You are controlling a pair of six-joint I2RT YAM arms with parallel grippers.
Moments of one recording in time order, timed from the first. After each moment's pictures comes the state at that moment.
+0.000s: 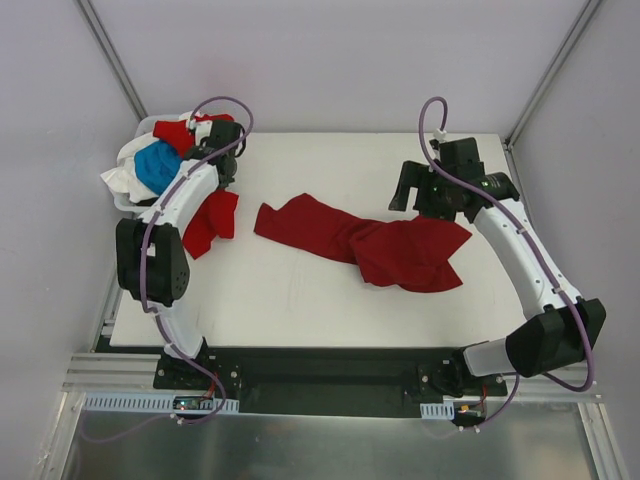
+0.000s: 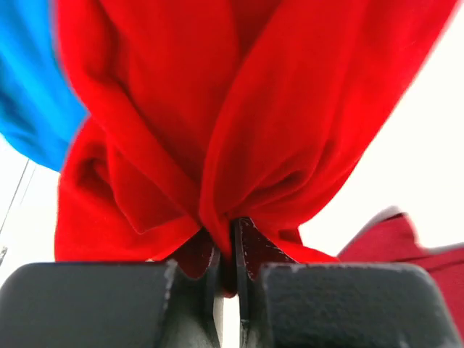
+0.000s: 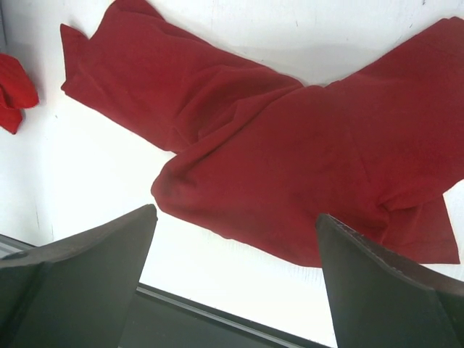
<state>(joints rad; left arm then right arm) -0.19 1.81 1.53 -0.72 -0.58 -0.44 0.31 1.40 1.41 -0.88 -0.12 0.41</state>
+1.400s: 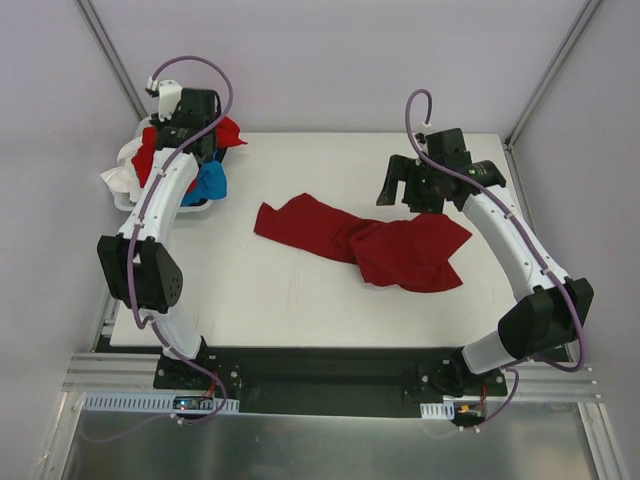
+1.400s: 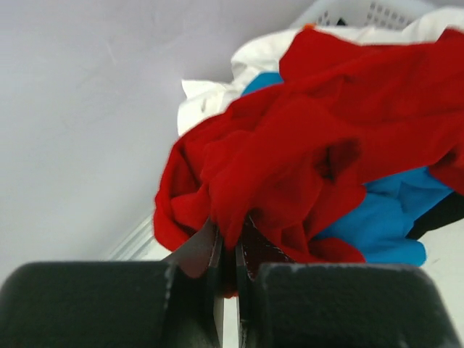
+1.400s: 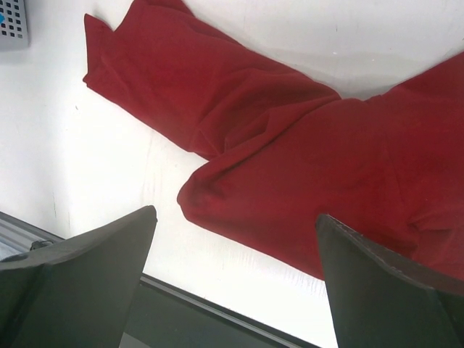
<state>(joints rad) -0.12 1.73 1.78 -0.71 -0.95 -0.24 0.34 1.50 1.50 -0.89 -0.17 0.41</state>
